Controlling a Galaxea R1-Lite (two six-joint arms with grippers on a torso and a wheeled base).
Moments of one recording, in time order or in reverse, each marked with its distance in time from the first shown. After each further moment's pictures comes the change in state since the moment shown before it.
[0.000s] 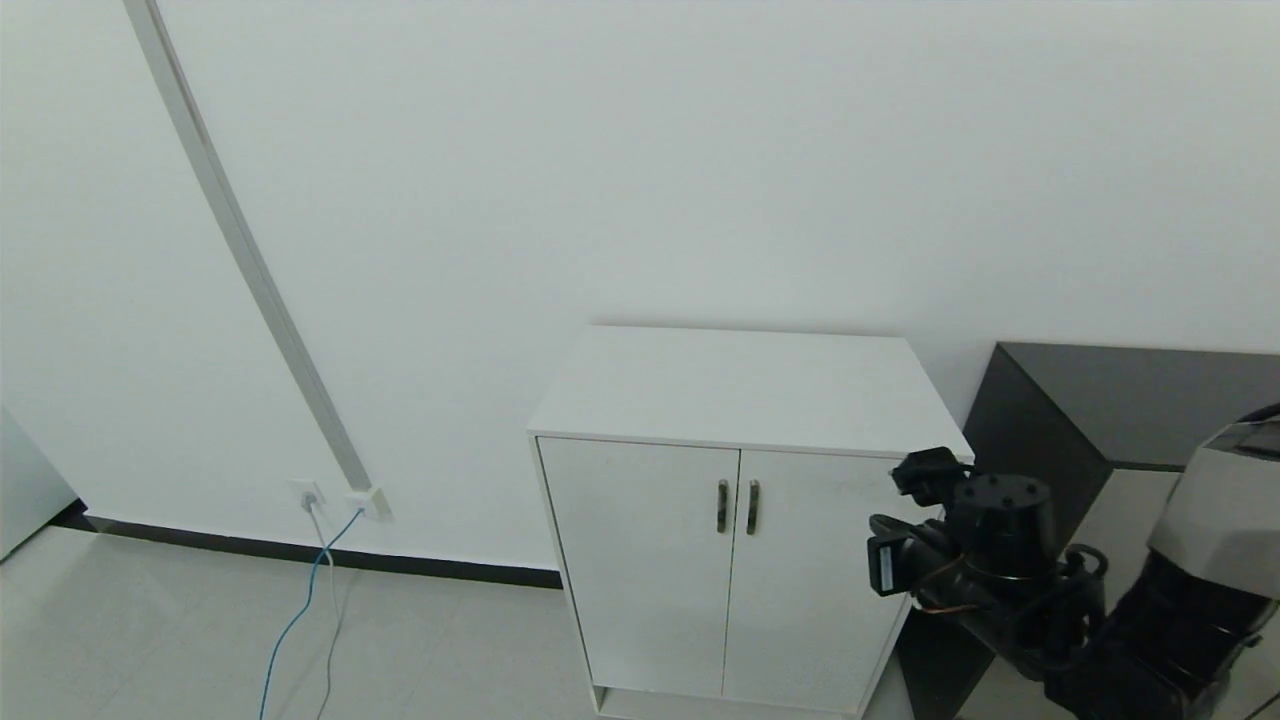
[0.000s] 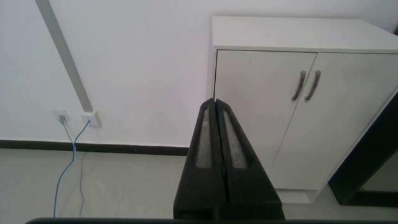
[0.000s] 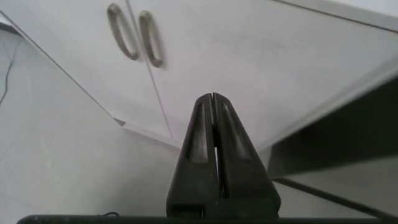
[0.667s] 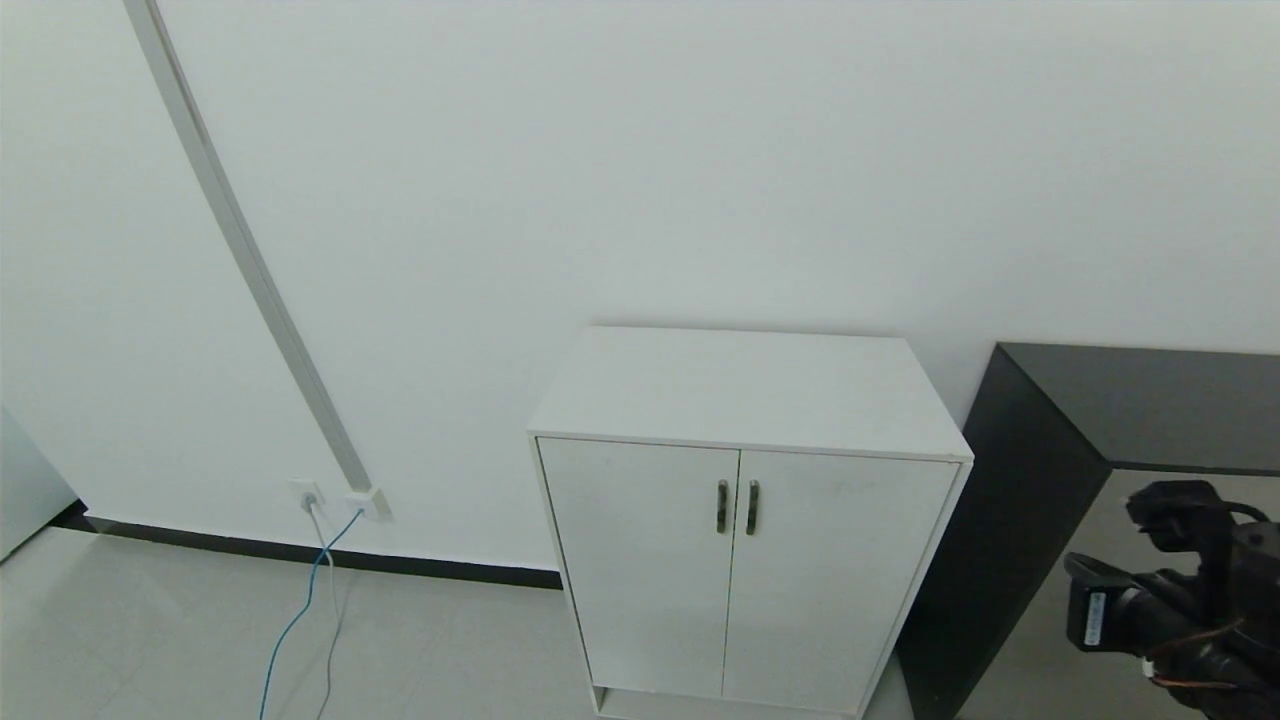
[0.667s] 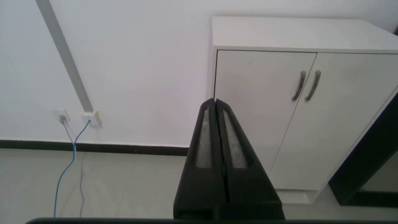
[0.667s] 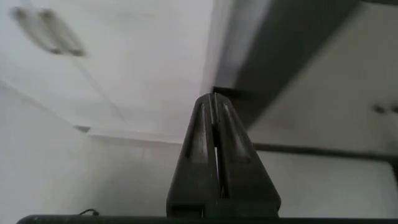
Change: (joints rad) left arm 0.000 0.000 0.000 0.000 0.000 0.000; right arm -0.224 -0.410 0.410 0.002 -0.061 -0.002
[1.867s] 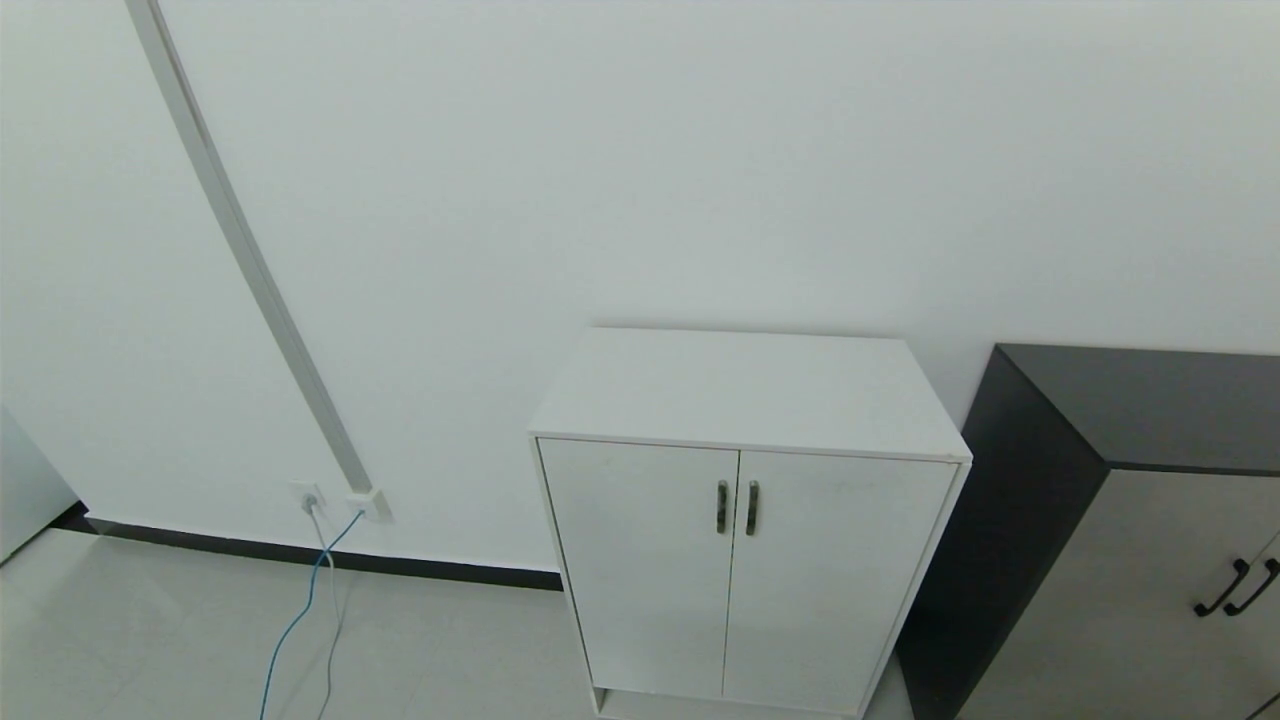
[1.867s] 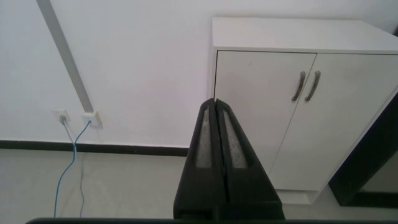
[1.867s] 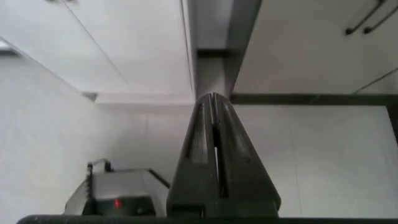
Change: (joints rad) left arm 0.000 0.000 0.000 0.000 0.000 0.000; right arm -0.159 -1.029 0.070 1.074 0.167 -0.002
